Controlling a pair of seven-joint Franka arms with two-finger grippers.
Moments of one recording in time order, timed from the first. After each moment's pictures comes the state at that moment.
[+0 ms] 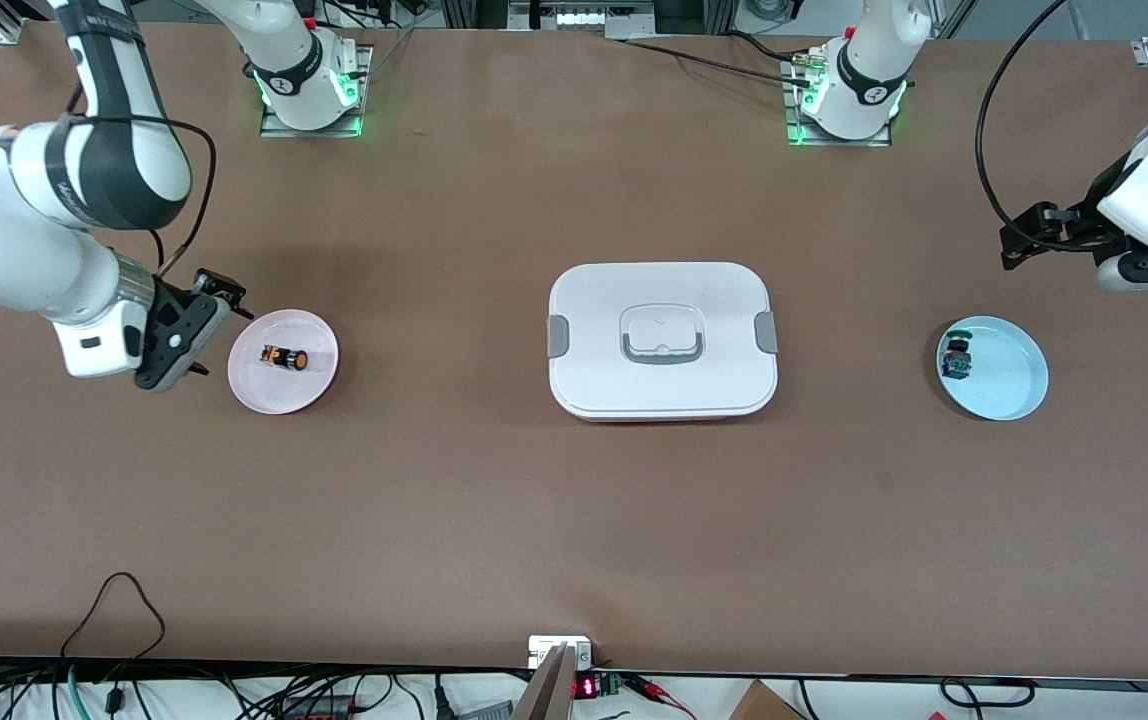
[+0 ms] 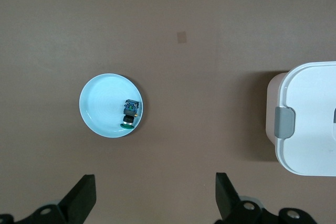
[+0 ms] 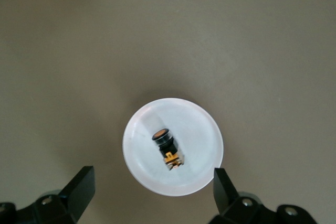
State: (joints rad) left arm -0.08 0.01 0.03 -1.63 0.07 1.59 -0.07; right arm 0.09 0.19 -0.03 -1.85 0.13 1.97 -0.82
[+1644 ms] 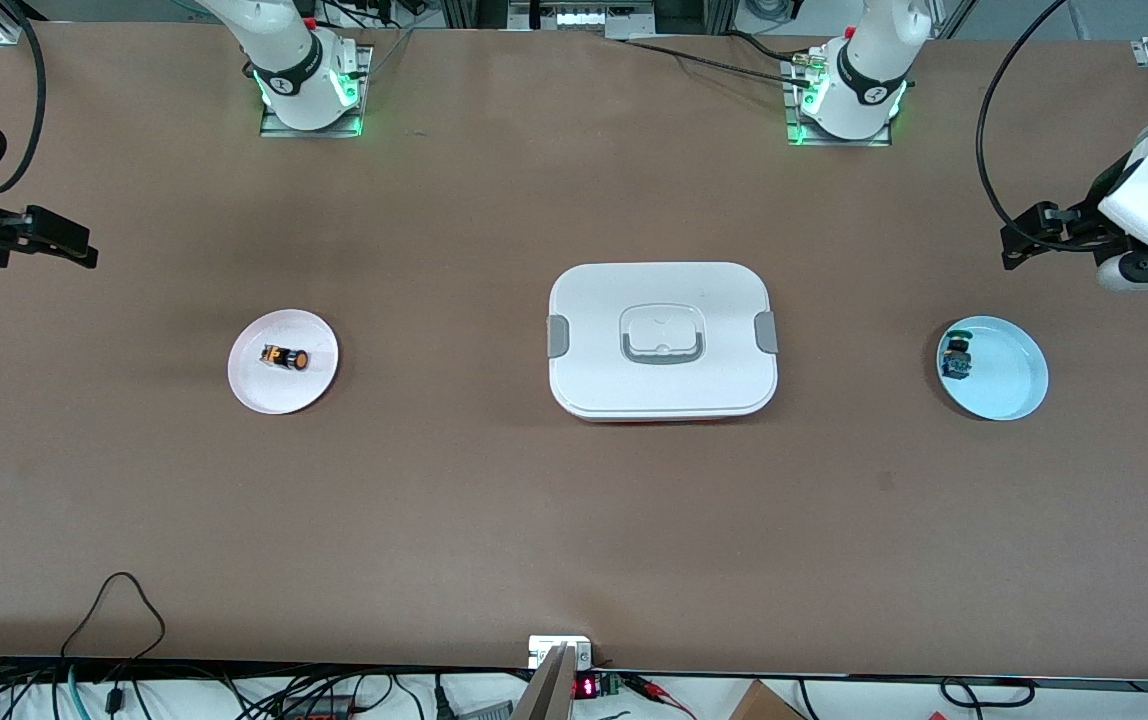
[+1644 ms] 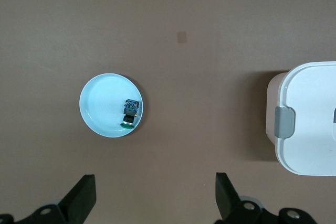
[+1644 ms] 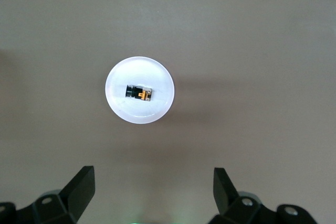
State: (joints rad) left arm -0.08 0.01 0.03 -1.62 0.07 1.59 -0.07; right arm 0.07 0.12 -0.11 -1.49 -0.02 1.50 -0.05
